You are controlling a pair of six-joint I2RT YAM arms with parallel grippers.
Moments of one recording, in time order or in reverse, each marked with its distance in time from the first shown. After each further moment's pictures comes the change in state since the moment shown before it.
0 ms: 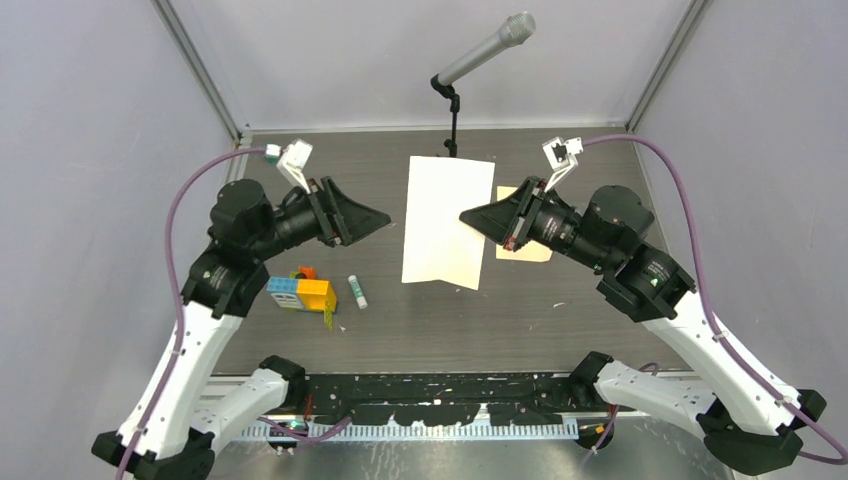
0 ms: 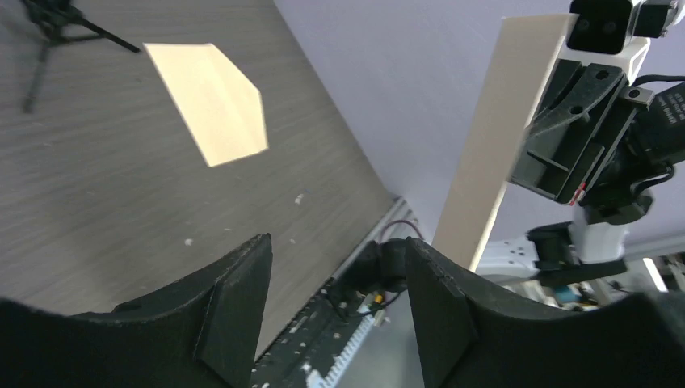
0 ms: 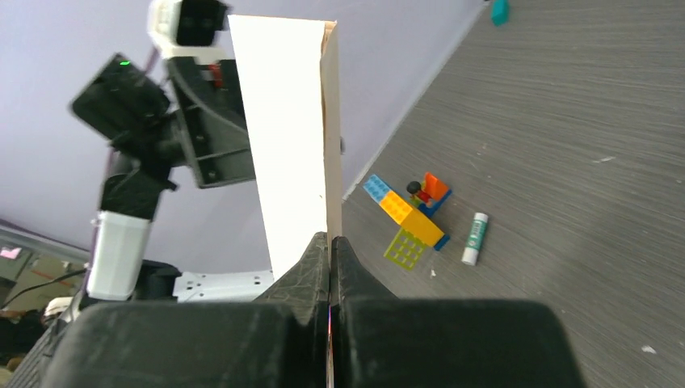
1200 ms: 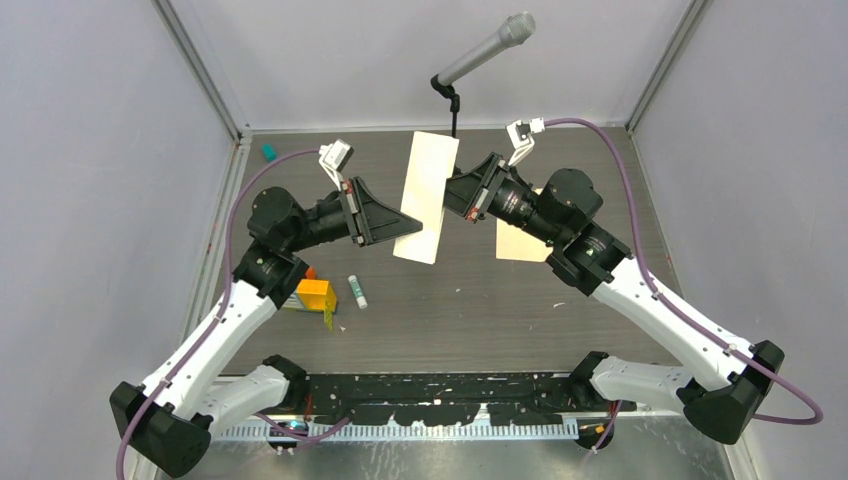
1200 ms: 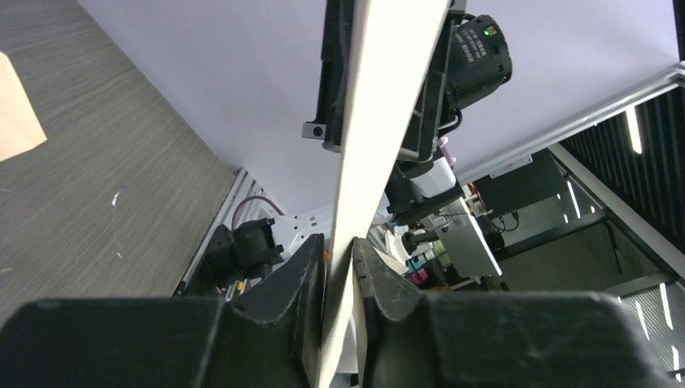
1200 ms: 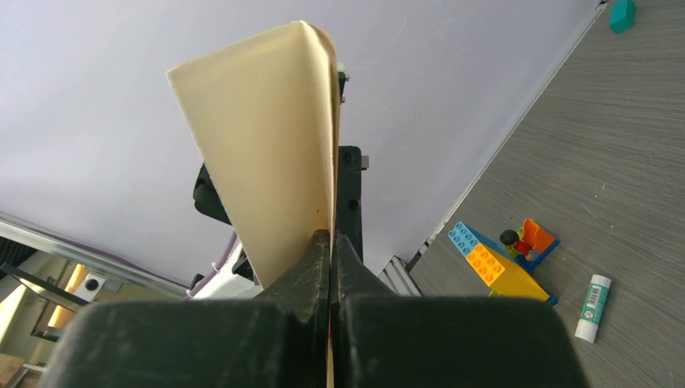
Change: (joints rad) left arm -0.104 0.107 -0.262 0.719 0.282 -0.478; right arm 0.000 0.206 -0.071 0.463 -0.082 0.265
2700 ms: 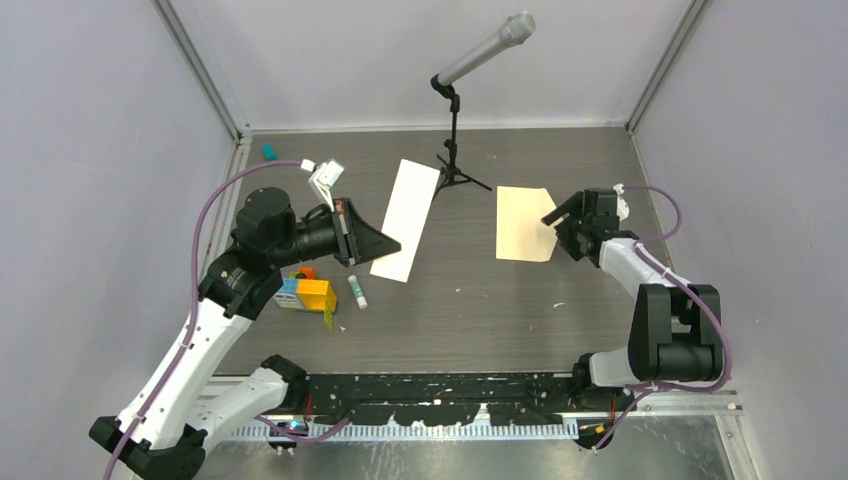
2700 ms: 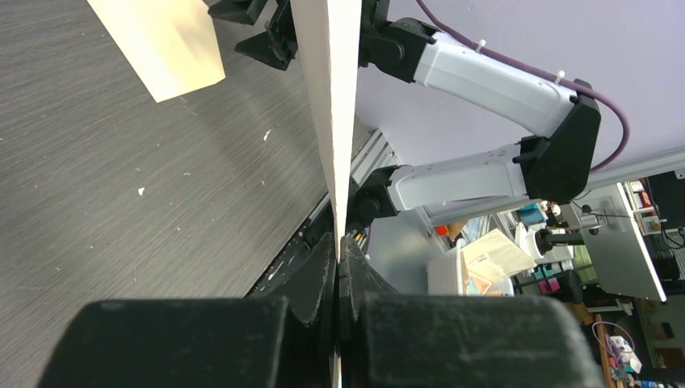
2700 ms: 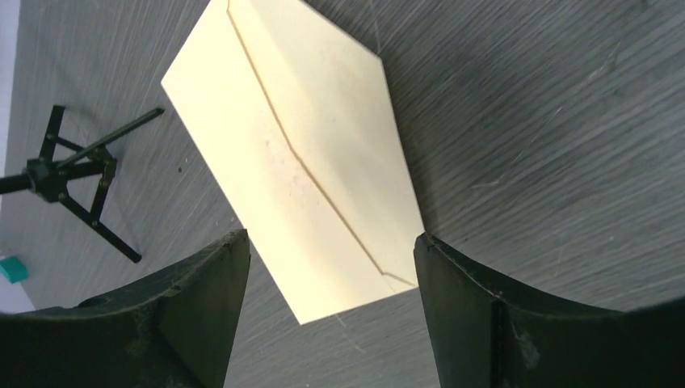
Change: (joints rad) left arm 0.000 -0.101 0.156 -0.673 -0.169 0.449; right arm -0.760 0.280 -0.395 -0.285 0.296 -0.148
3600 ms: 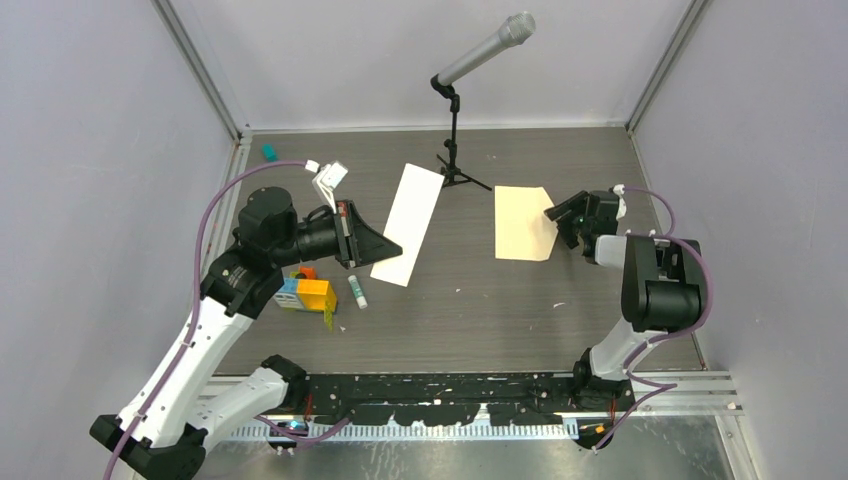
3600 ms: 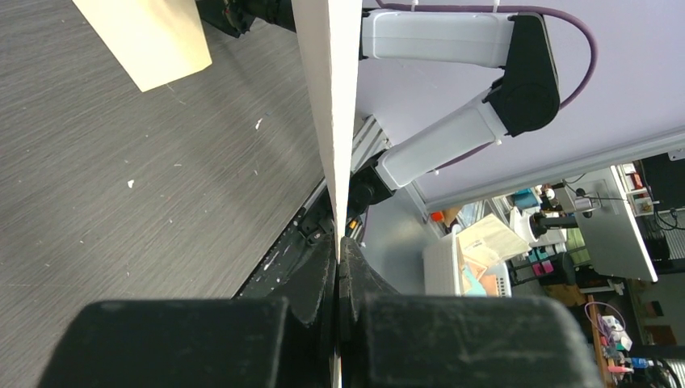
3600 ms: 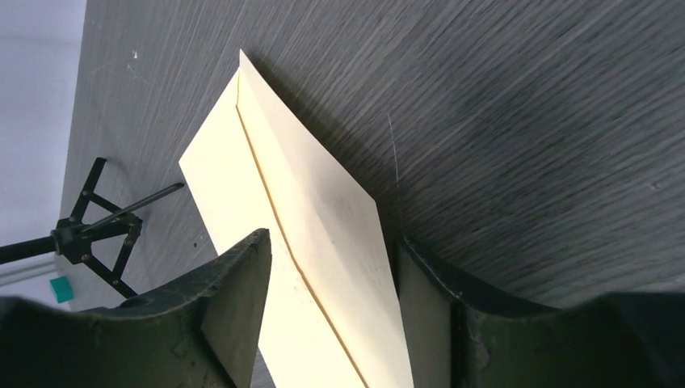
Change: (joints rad) left arm 0.000 0.008 0.000 -0.013 0.045 0.015; right arm -0.098 0.302 -0.047 0.502 -0.110 0.014
